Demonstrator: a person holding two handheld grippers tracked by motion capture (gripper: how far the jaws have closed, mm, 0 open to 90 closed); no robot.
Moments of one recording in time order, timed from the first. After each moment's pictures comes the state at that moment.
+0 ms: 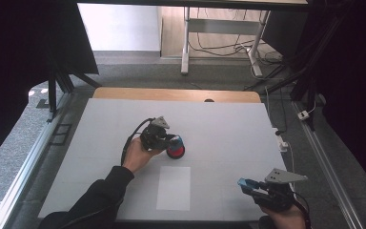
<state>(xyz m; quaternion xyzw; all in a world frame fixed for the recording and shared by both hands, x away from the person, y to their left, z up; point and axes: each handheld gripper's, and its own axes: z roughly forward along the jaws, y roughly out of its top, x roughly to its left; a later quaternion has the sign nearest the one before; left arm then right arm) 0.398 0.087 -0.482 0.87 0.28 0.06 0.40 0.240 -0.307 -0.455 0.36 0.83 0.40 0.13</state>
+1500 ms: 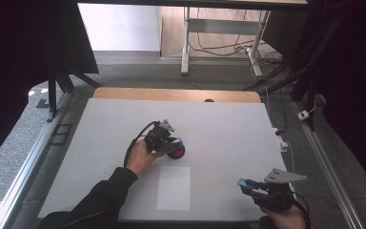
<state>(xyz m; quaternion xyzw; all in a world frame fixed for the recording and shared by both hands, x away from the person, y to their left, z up) 0.397 0.071 -0.491 0.88 0.31 0.07 0.35 0.240 -0.306 -0.456 0.36 0.83 0.40 0.13</state>
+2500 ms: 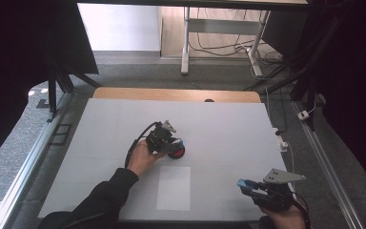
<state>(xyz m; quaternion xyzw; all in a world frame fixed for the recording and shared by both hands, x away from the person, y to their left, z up) 0.397 0.069 -0.491 0.88 0.32 0.07 0.35 0.240 -0.305 -0.456 0.35 0.84 0.40 0.13</state>
